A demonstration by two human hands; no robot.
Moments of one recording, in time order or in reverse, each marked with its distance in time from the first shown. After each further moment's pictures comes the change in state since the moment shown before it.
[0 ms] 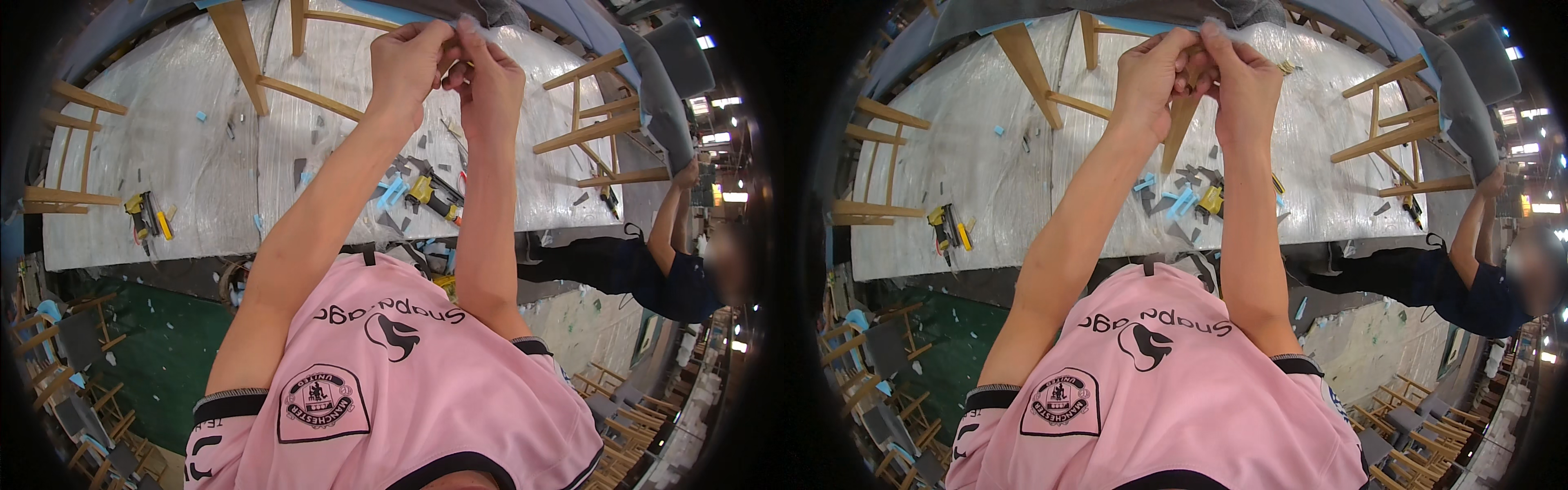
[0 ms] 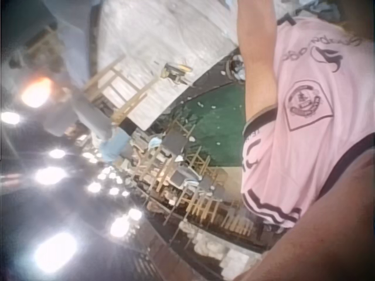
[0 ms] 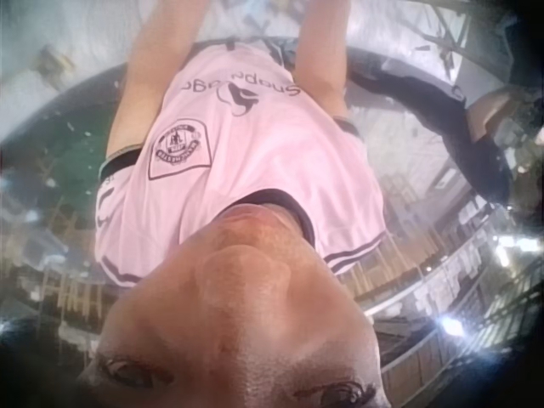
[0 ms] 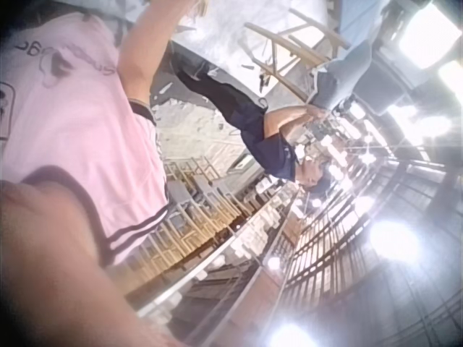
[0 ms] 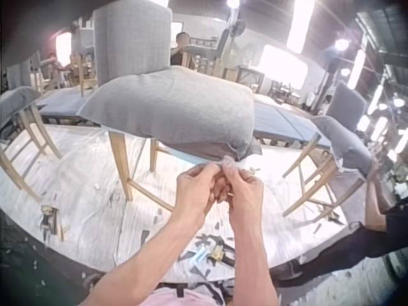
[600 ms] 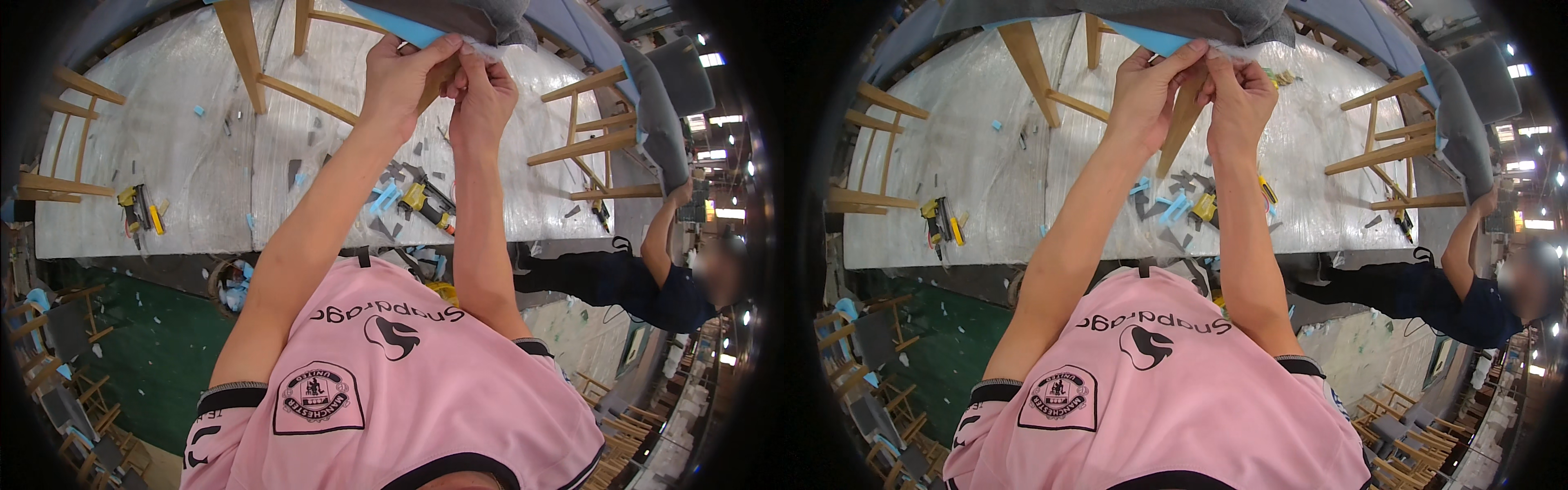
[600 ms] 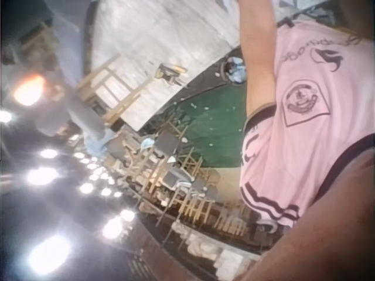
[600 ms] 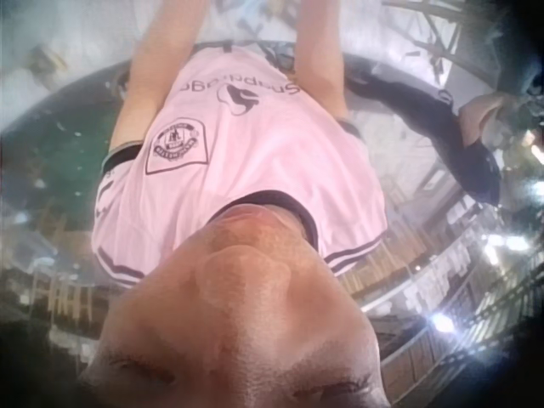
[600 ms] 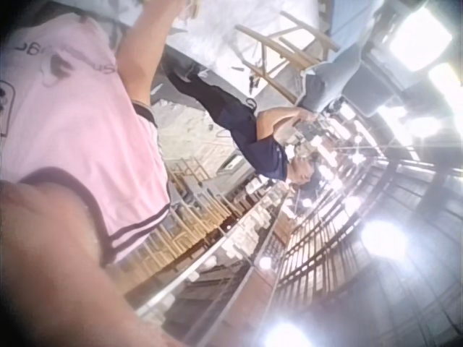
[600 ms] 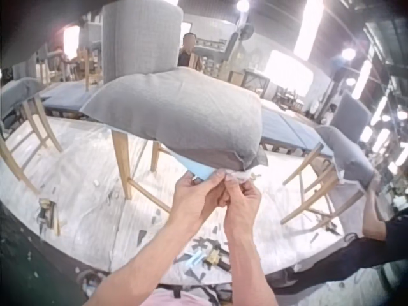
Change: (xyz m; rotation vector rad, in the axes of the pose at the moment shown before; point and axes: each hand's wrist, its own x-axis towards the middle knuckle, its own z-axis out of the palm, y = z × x) left_hand 0.011 -0.007 -0.016 -0.225 -0.150 0.016; right_hand 0.016 0.036 -0.007 0.118 -0.002 -0.163
